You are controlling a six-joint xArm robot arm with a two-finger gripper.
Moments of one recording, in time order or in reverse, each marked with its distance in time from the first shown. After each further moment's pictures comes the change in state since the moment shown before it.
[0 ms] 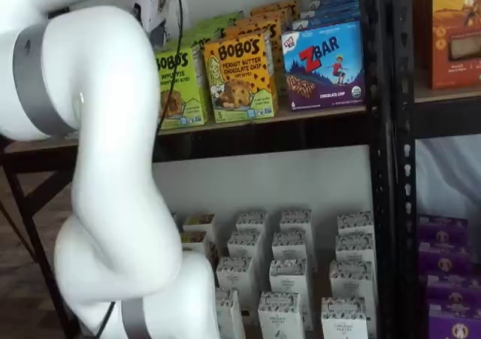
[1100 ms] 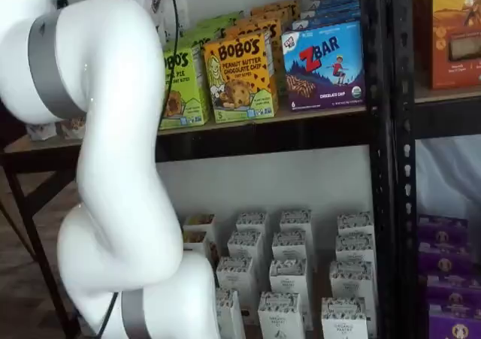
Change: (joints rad) arm -0.008 0.088 -0.142 0.014 0.300 0.022
